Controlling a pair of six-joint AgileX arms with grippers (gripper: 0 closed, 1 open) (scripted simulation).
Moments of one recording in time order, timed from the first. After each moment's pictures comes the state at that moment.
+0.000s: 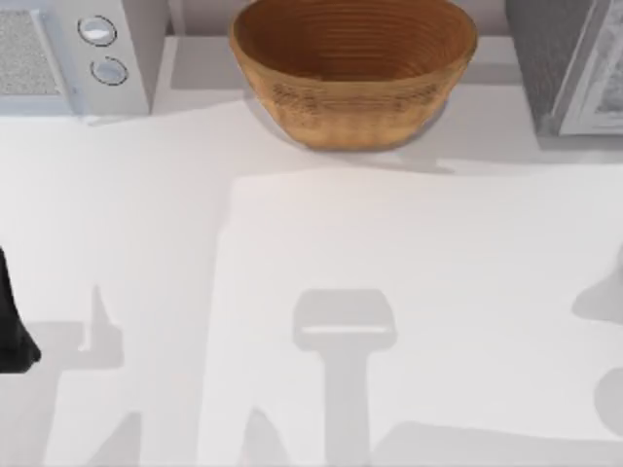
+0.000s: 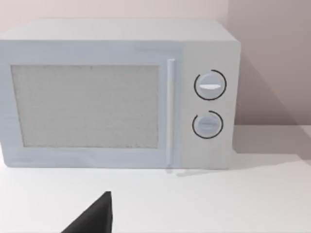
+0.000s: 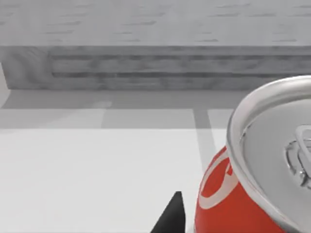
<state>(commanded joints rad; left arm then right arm) 0.00 0.00 0.00 0.00 0.00 0.00 -0.29 2.24 0.43 1.61 -0.26 -0.04</state>
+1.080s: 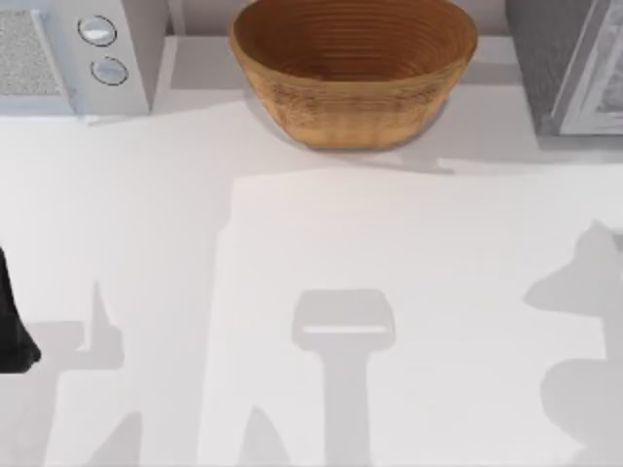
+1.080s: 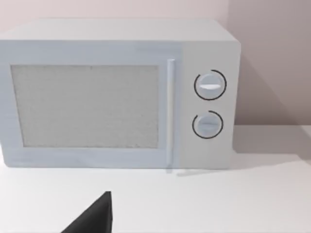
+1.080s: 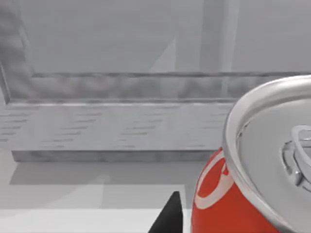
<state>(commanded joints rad) 0.00 0.00 0.00 0.00 0.00 0.00 -0.30 1.90 0.47 1.23 -0.26 -0.04</state>
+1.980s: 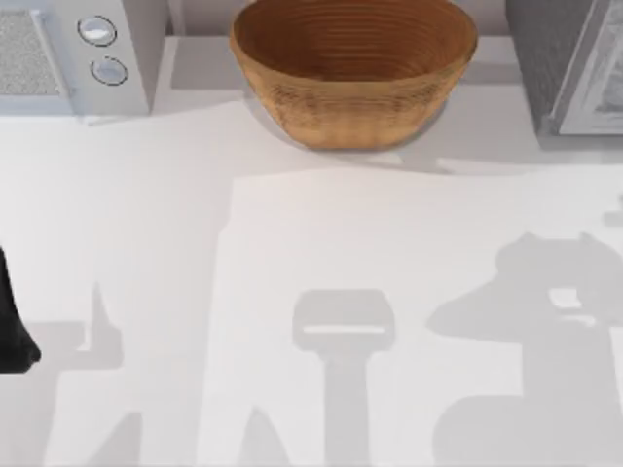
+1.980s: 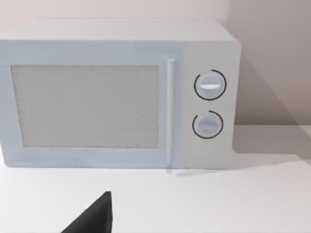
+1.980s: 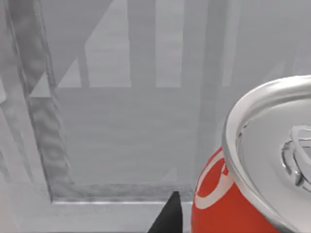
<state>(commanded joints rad) 0.00 0.00 0.00 0.00 0.00 0.00 -0.29 1.44 0.52 0.71 -0.27 -0.04</state>
